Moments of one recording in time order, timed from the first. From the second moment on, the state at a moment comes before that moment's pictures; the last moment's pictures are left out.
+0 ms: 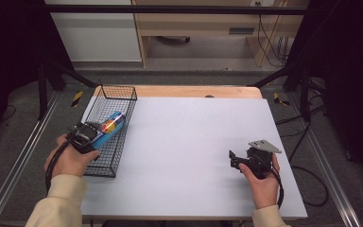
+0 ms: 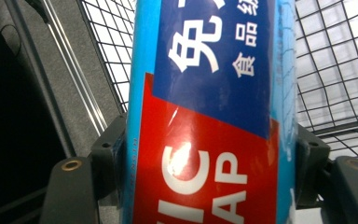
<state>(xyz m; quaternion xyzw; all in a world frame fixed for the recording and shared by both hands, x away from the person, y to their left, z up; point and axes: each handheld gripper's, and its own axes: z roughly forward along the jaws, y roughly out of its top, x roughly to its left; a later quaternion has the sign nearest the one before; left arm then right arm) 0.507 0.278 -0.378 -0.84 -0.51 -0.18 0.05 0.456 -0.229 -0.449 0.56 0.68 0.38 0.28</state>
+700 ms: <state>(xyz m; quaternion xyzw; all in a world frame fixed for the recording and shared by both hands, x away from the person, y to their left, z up) 0.509 0.276 -0.381 -0.84 -0.50 -0.17 0.06 0.456 -0.228 -0.448 0.55 0.68 0.38 0.29</state>
